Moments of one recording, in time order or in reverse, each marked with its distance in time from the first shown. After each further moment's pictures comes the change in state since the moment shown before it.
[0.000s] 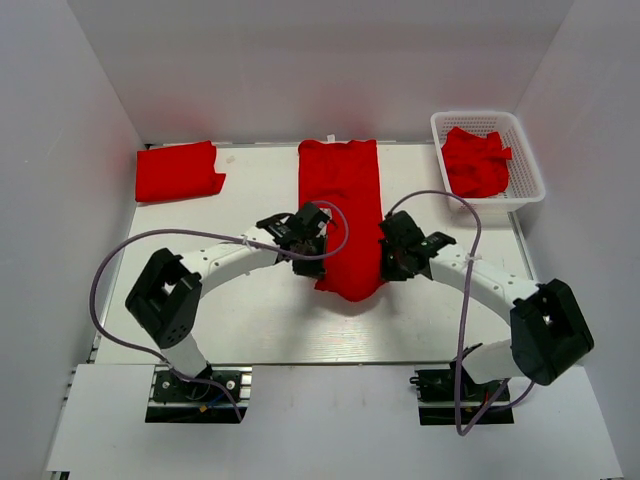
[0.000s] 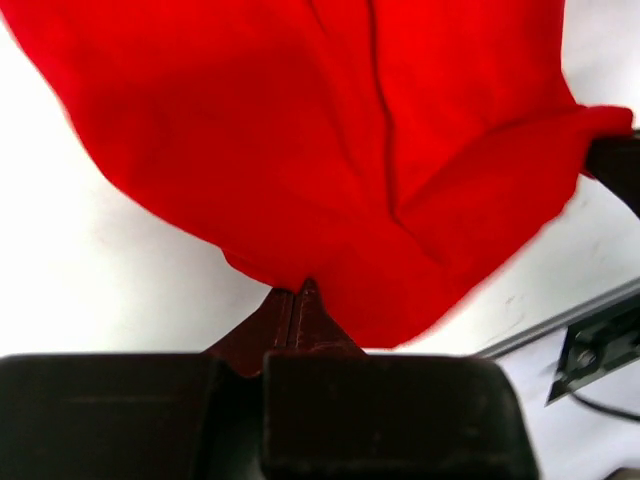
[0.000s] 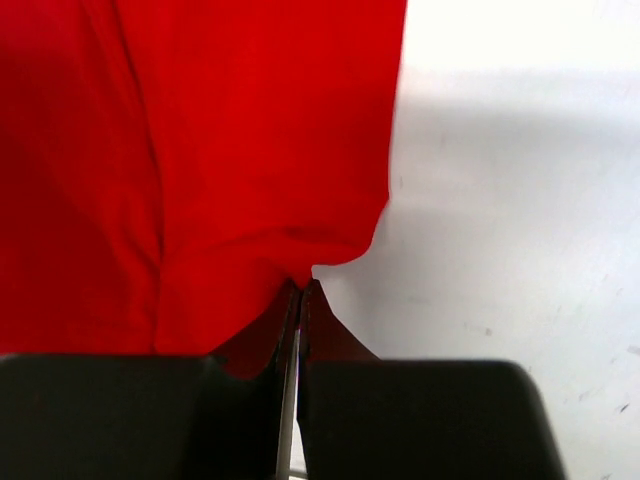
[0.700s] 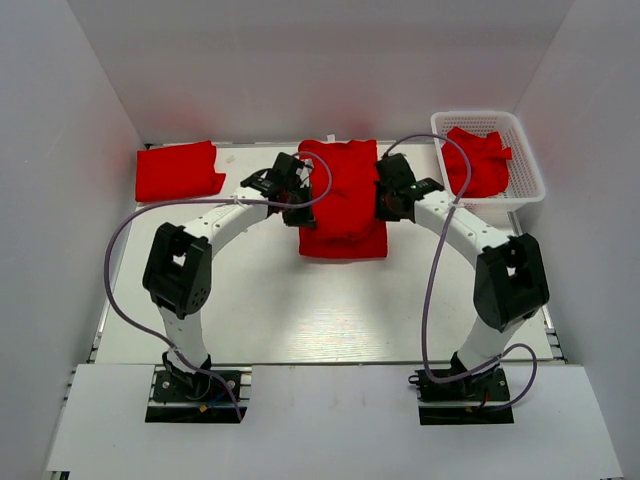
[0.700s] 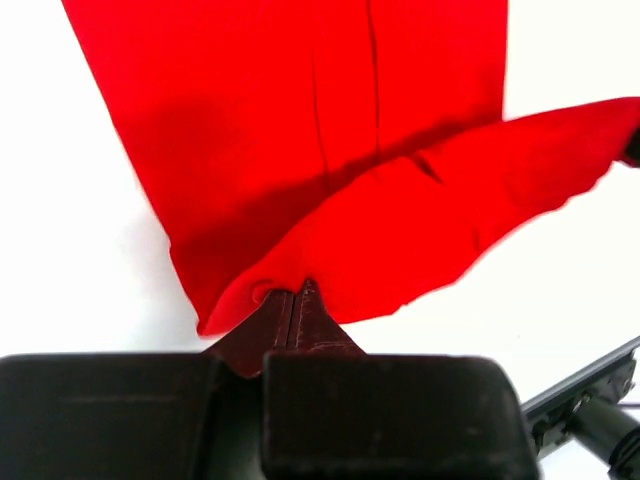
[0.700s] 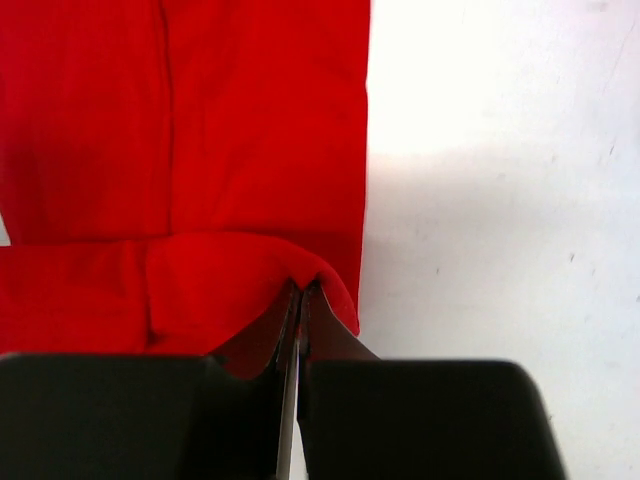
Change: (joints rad) left arm 0.268 0.201 0.303 0.026 0.123 0.113; right arm -0.127 0.339 0.500 0.003 0.132 -0.145
